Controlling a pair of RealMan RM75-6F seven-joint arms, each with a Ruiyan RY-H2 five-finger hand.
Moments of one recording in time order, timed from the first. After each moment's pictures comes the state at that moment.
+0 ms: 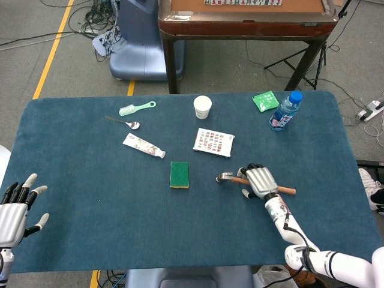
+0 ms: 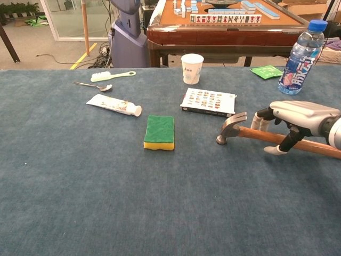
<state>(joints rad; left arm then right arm) -0.09 -1.12 -0.04 -1.63 1.50 1.50 0.13 0.59 -1.55 0.15 -1.40 -1.06 0.90 -0.34</state>
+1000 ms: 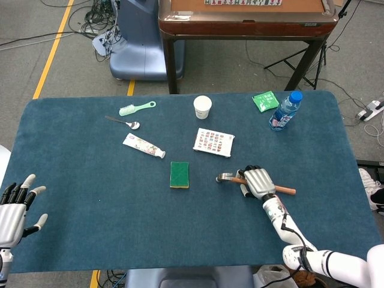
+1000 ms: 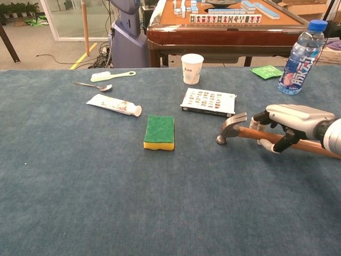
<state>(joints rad) -0.09 -1.12 -0.05 -1.62 1.49 1.50 0.13 0.61 -1.57 0.13 -1.38 -1.05 0.89 -0.31</state>
